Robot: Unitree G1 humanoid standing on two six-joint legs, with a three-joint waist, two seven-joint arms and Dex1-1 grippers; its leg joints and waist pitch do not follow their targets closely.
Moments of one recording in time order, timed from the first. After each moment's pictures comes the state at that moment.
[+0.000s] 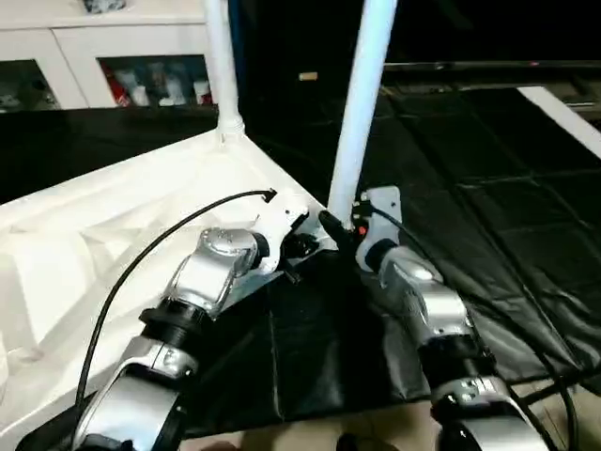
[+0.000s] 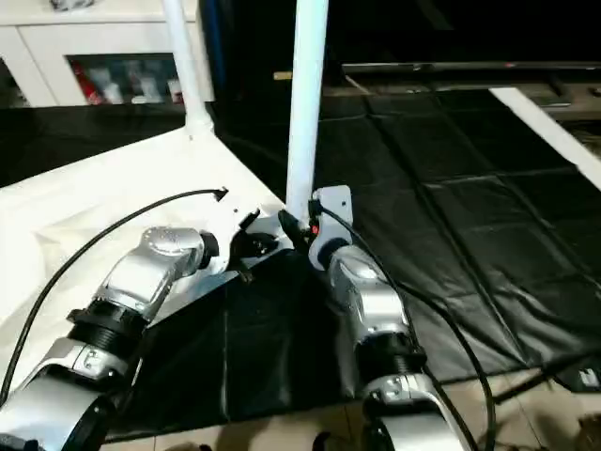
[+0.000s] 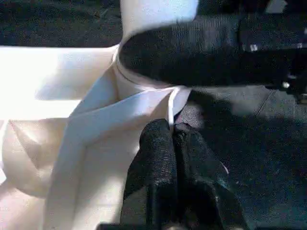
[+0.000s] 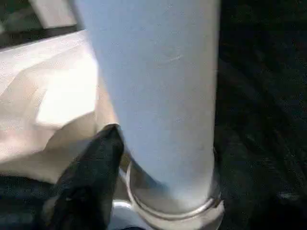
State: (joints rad) left arm -0.67 0.16 -0.23 0.50 0.05 0.42 -0.78; right arm -0.50 0.01 -0.04 0.49 0.11 0.21 0.40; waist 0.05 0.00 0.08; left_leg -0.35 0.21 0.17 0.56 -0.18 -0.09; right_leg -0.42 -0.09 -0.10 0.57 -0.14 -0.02
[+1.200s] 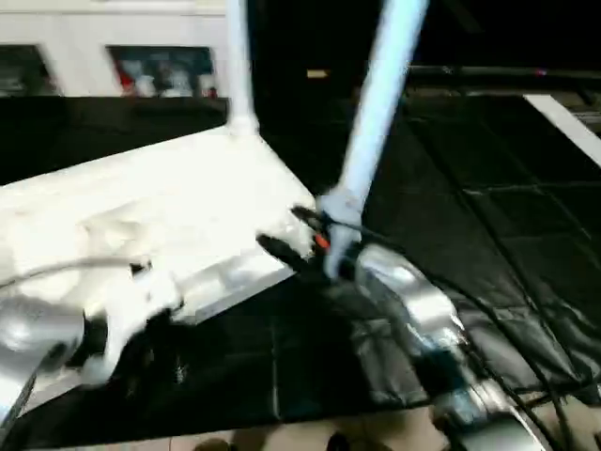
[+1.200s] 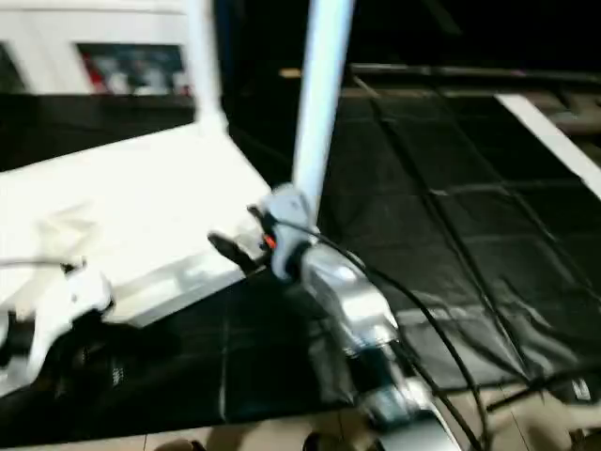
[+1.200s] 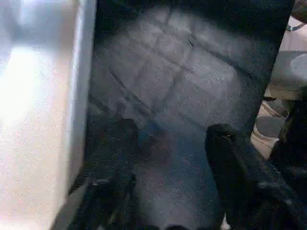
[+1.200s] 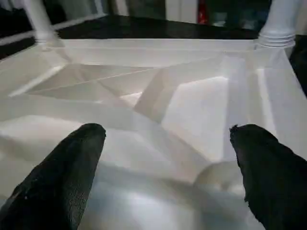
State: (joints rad) left arm 0.02 0.88 0.01 -0.59 -0.20 1.04 -1.14; right arm -0.59 0.03 0.17 0.46 0.15 0.25 0.53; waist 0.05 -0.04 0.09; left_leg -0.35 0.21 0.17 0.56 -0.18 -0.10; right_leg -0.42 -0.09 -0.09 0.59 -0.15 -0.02
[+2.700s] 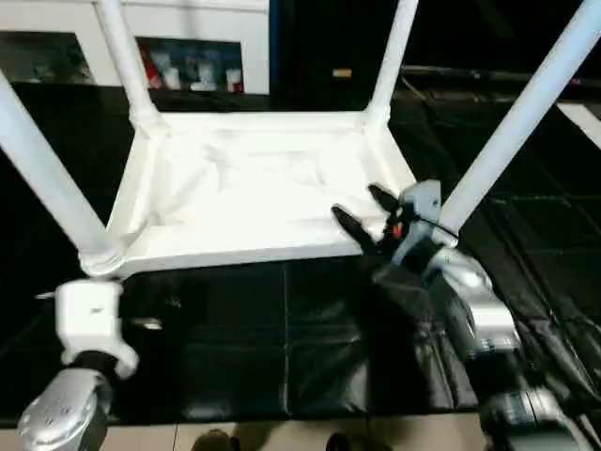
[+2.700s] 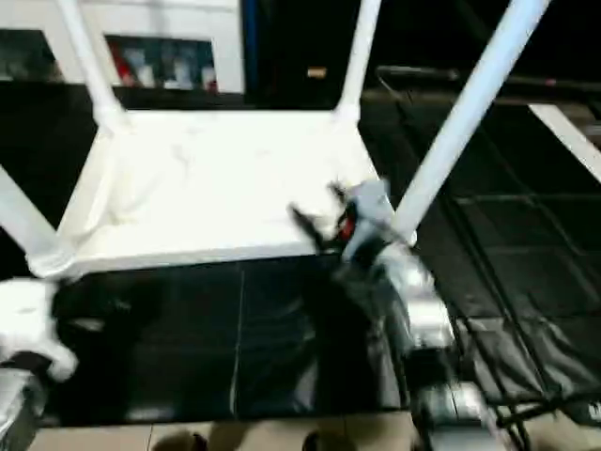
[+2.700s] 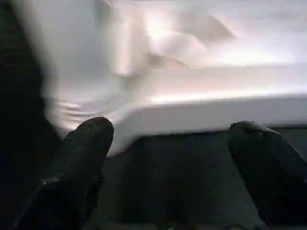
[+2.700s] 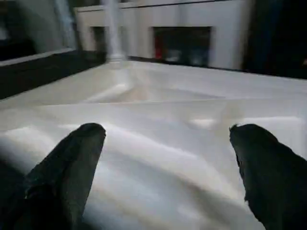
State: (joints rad) left arm 0.26 0.12 0.30 -0.45 -0.09 0.35 -0.21; right arm -0.38 -0.19 0.07 0.31 0.32 0.06 0.66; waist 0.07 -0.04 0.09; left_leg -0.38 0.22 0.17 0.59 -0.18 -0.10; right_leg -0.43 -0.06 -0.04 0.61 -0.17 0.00
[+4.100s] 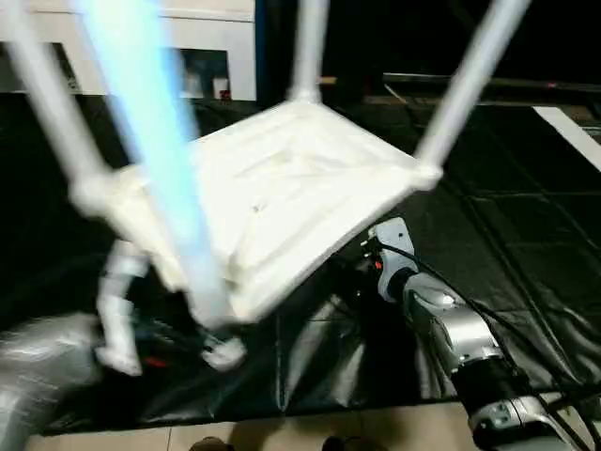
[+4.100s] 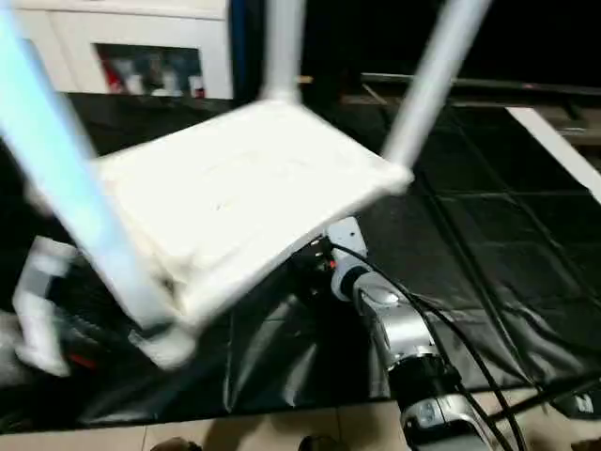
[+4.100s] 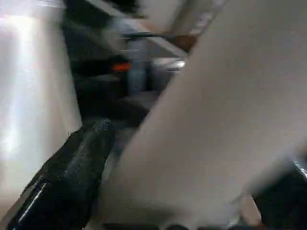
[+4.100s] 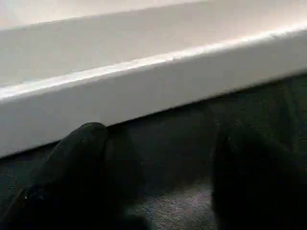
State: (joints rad) left arm 0.03 0.57 0.08 -0.40 -0.74 0.75 -1.03; right arm -0.47 -0.13 0.13 0.58 0.11 0.22 0.37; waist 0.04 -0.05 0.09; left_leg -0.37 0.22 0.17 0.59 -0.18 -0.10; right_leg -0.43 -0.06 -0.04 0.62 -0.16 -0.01
